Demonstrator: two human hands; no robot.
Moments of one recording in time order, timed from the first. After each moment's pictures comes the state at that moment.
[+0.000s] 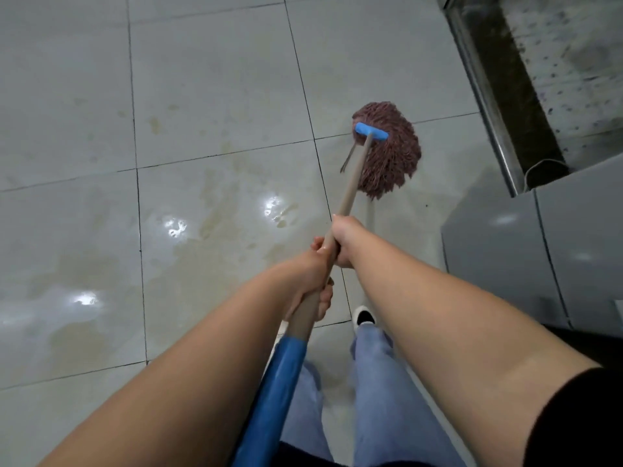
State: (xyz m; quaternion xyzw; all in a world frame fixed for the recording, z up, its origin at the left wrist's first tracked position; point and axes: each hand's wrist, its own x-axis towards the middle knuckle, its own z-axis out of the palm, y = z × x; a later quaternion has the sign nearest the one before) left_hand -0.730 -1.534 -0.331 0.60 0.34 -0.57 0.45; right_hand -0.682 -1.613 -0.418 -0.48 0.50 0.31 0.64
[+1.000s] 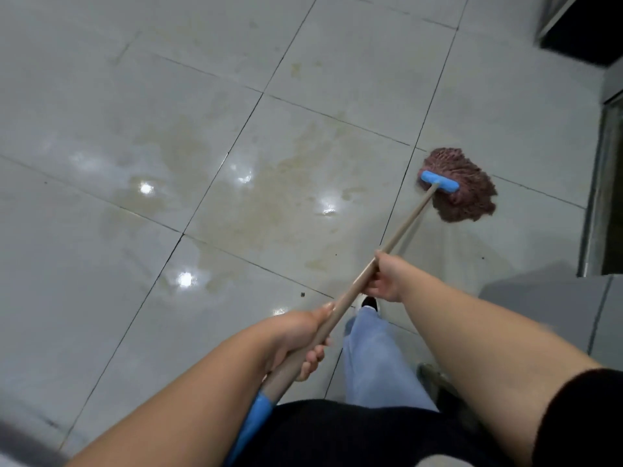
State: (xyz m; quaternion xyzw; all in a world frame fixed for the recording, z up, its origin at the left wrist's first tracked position) left_hand -0.992 -1.507 -0.344 0.45 0.43 -0.53 0.57; right_hand -0.858 -1.626 -0.435 -0.61 0.35 0.49 0.50
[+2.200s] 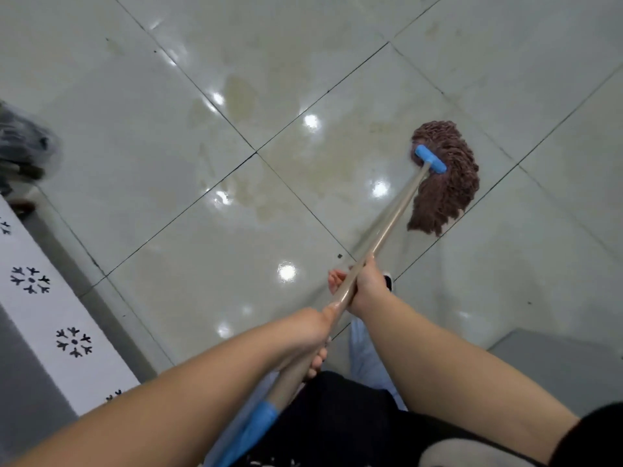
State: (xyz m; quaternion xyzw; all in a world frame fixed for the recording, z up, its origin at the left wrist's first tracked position) left_hand -1.109 -1.507 -0.341 0.41 0.57 -0.40 0.59; right_hand -1.005 -1.539 -0.434 -0.56 0.43 0.53 0.48
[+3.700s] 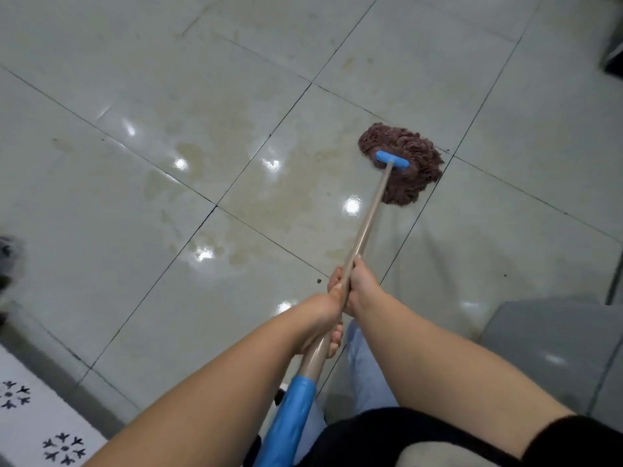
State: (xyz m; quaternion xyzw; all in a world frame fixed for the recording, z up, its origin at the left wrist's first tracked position) left_hand -1.025 -1.531 -0.341 0.44 0.53 -0.39 0.61; right_hand -0.952 -1.568 -0.403 -0.46 0.47 0.45 0.60
